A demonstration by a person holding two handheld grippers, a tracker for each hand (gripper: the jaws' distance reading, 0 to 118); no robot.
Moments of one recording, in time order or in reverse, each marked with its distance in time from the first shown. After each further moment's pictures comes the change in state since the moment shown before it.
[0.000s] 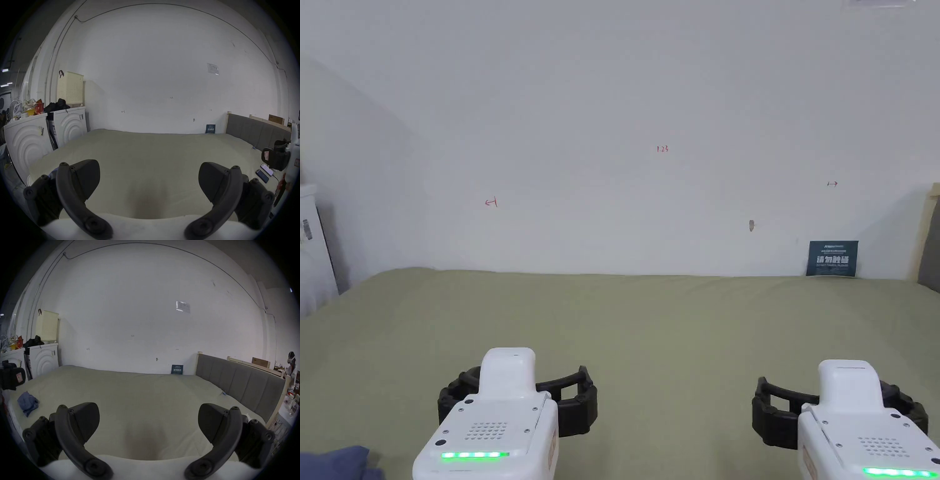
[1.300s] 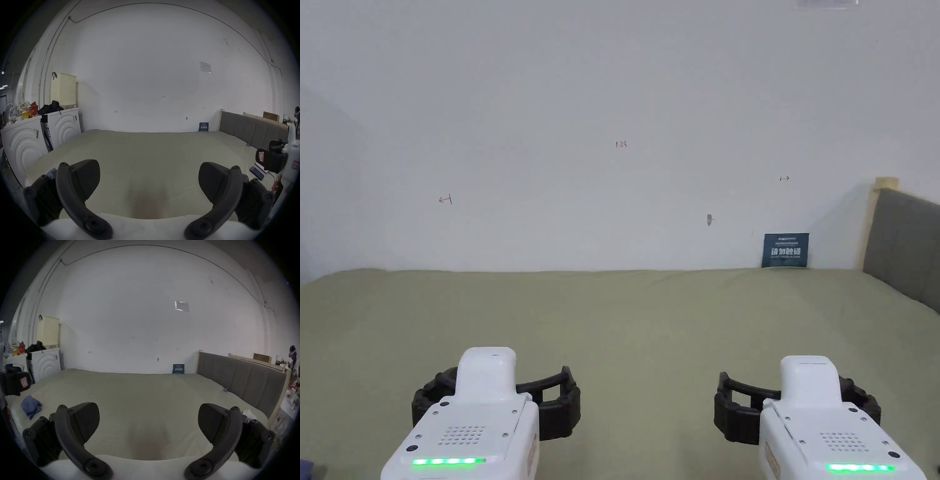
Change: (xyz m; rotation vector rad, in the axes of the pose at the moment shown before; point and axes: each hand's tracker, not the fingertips) left arm 0.021 0.002 0.010 -0.012 -0.059 -0.017; right arm 0.009 -0.004 0.008 0.003 -0.017 -0.026
